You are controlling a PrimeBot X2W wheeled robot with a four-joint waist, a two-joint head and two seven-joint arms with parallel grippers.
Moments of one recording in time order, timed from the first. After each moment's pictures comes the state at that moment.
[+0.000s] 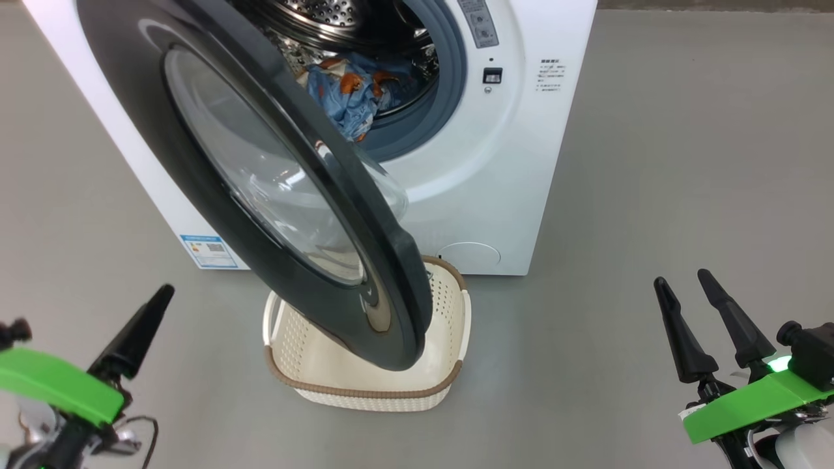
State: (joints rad) left arm -0.26 0.46 -0.15 0.24 -1.41 -0.12 0.34; right arm -0.09 -0.35 0.22 0.14 0.61 0.13 -0.25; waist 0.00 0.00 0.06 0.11
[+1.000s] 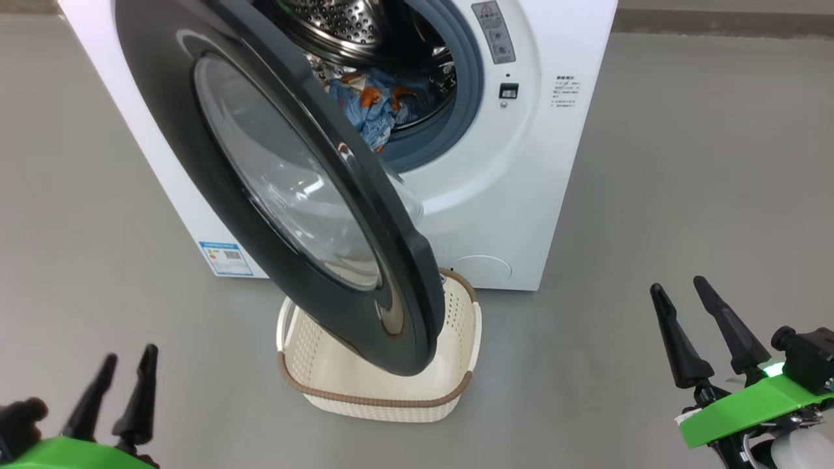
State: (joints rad) left arm -0.16 0.50 -0.34 0.39 -1.00 -0.12 -0.25; right arm -0.09 -0.34 0.22 0.16 0.61 0.13 -0.25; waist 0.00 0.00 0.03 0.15
